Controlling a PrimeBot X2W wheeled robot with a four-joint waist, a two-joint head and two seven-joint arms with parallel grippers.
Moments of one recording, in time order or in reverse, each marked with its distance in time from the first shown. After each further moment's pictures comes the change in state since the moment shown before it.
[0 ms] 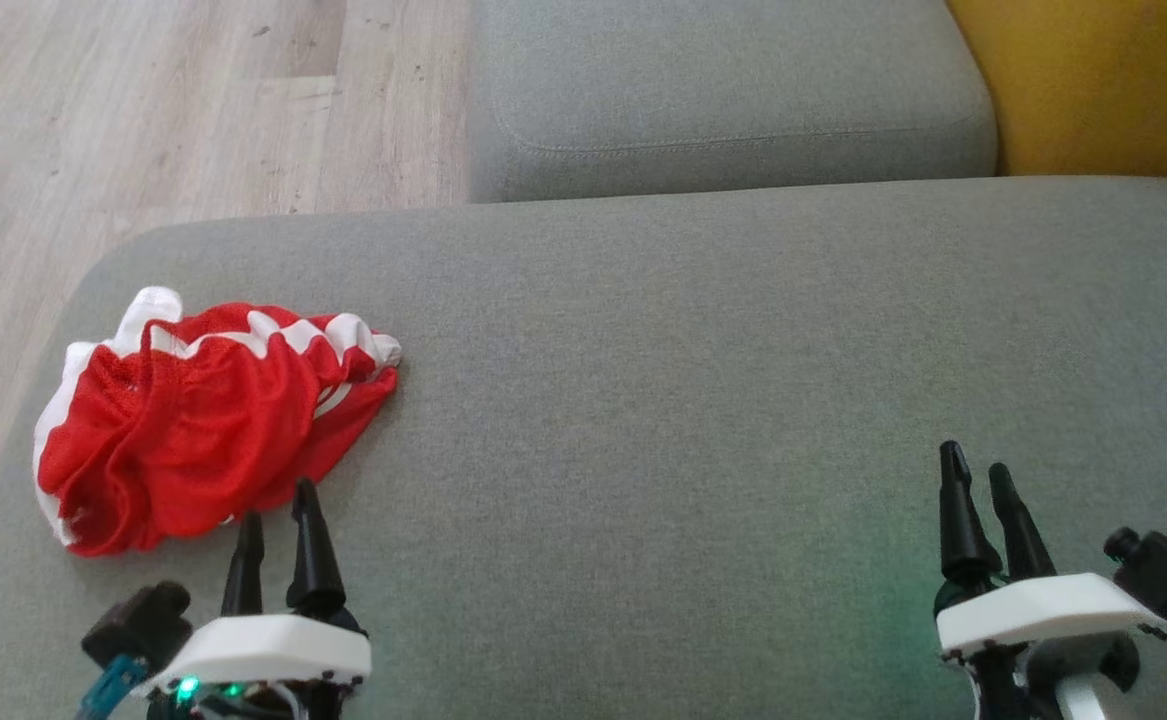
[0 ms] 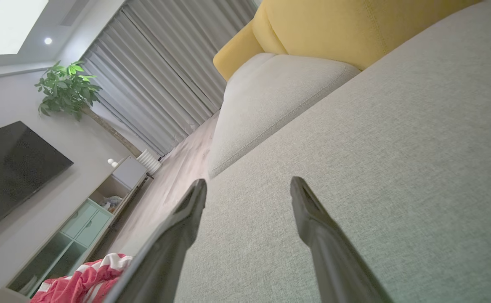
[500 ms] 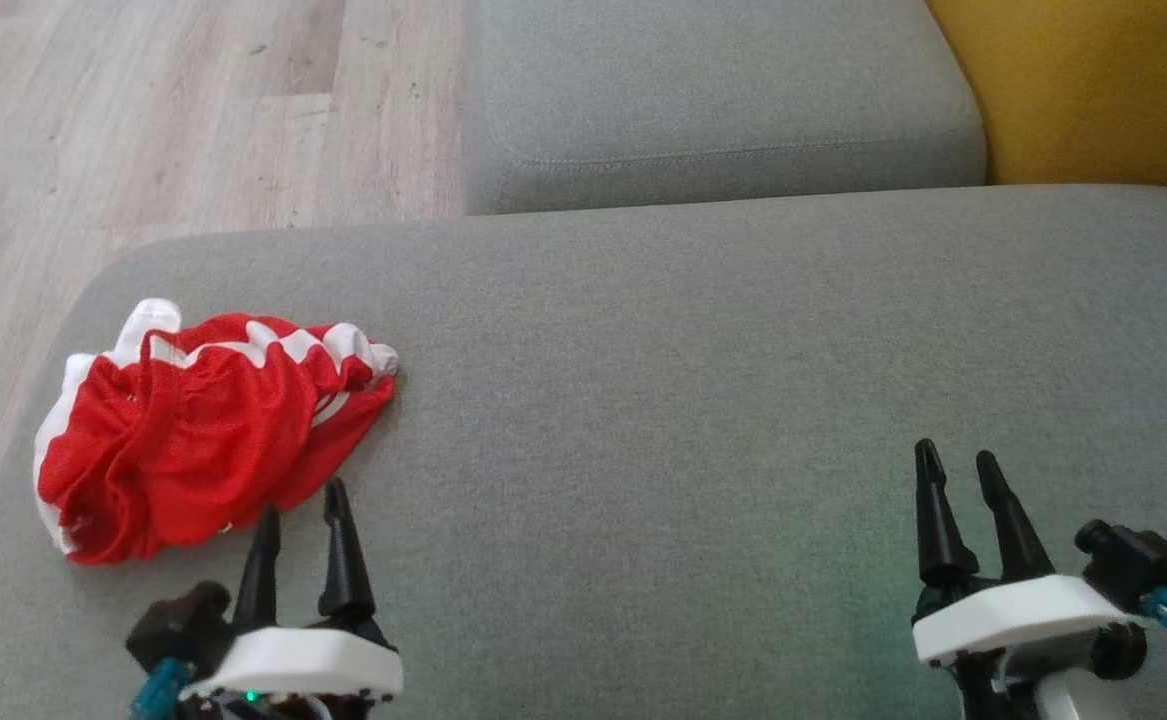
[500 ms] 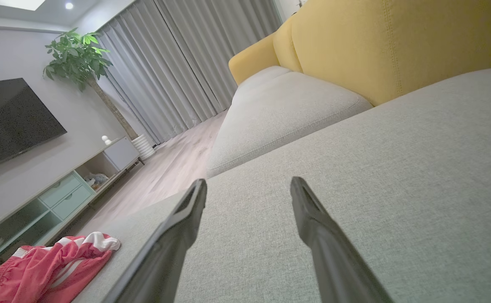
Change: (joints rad) left arm 0.013 0.000 -0.038 -0.020 0.174 0.026 -0.043; right arm 0.001 0.000 0.024 -0.011 -0.177 0.000 -0.043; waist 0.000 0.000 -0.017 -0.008
